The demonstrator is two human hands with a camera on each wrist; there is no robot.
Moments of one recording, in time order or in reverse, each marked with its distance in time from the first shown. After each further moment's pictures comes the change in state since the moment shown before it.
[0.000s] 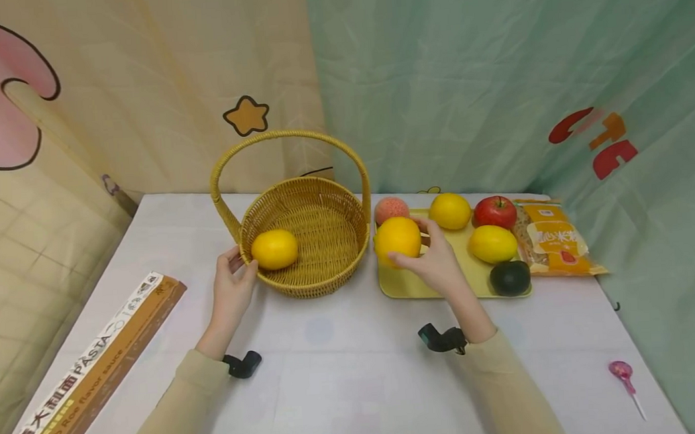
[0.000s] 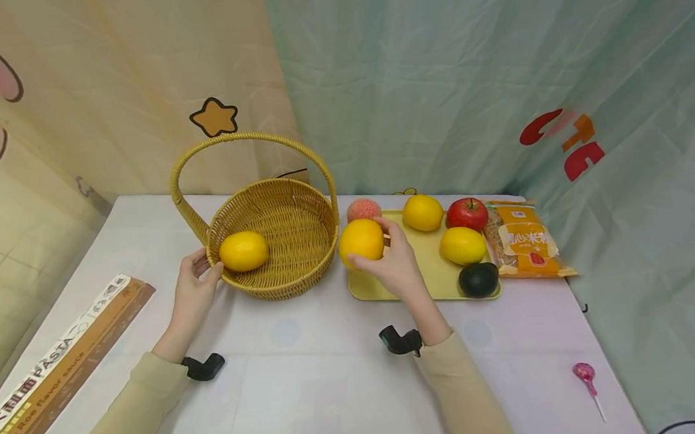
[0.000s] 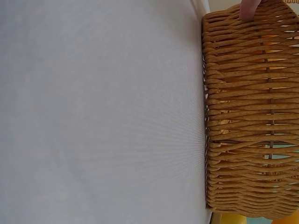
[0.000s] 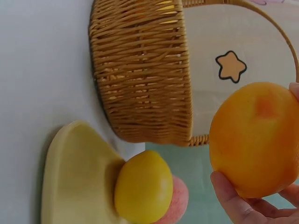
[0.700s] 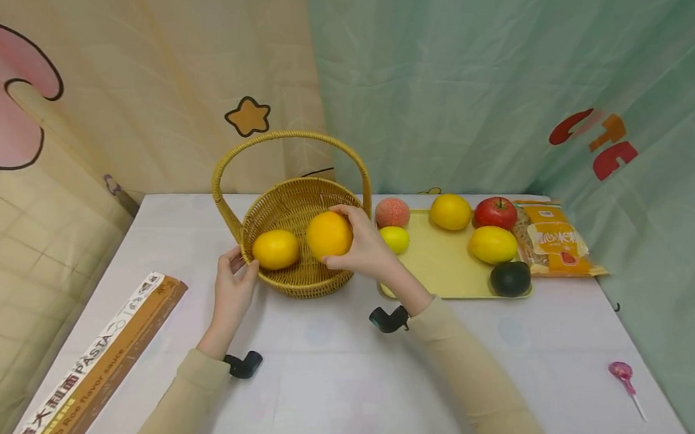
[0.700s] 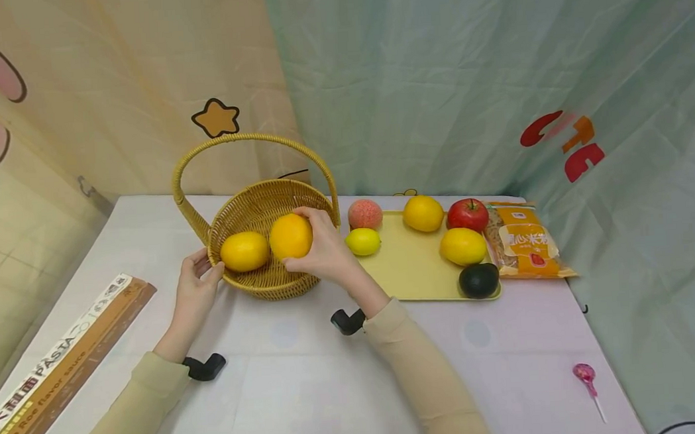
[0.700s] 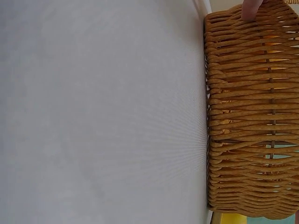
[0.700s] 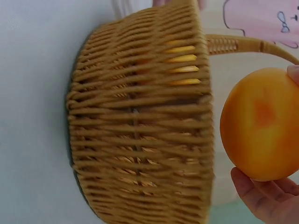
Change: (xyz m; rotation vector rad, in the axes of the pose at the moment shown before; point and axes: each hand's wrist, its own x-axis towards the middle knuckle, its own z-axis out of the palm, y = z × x) left_hand 0.000 -0.001 0.000 -0.010 0.008 0.005; right_hand 0.033 -0.052 0.078 -0.129 -0.174 -0.335
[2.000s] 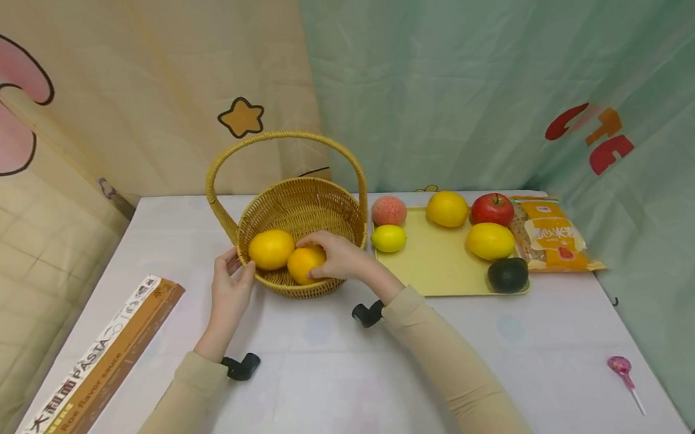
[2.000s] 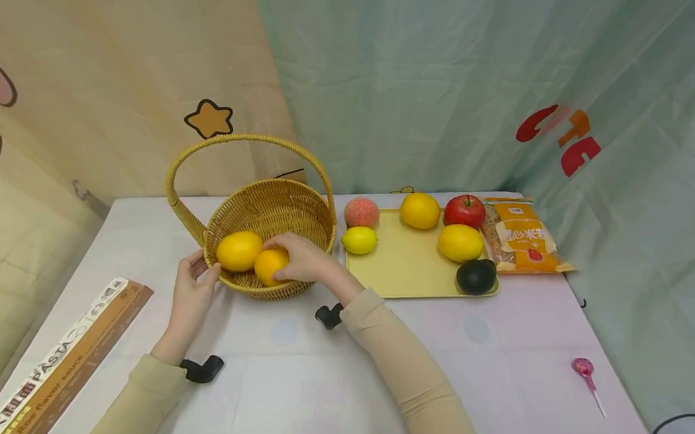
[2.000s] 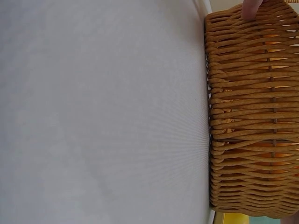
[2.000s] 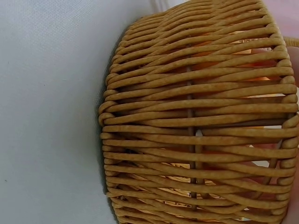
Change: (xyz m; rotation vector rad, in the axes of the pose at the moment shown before) left_hand 0.000 0.002 0.002 0.024 0.015 -0.005; right_hand 0.025 0.011 0.030 -0.160 -0.386 -0.028
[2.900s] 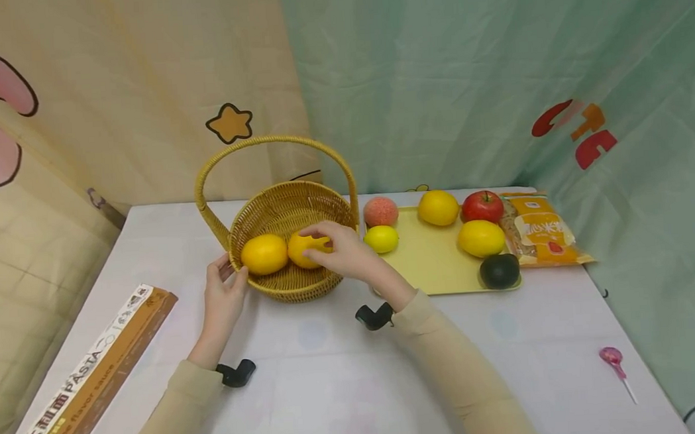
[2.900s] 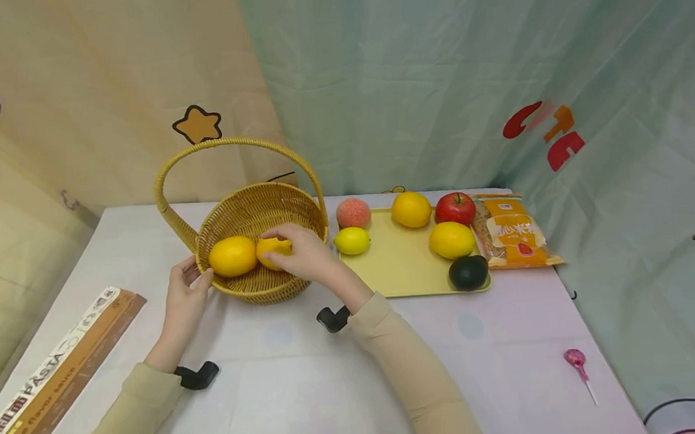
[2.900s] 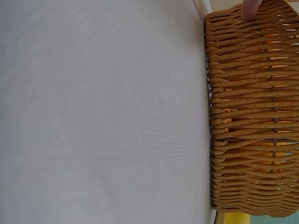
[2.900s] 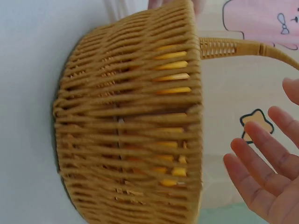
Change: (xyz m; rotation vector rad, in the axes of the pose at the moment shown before) left_hand -0.002 0.002 -0.001 0.044 -0.016 -0.012; right_hand -0.030 -0.015 -0.022 0.136 0.209 -0.031
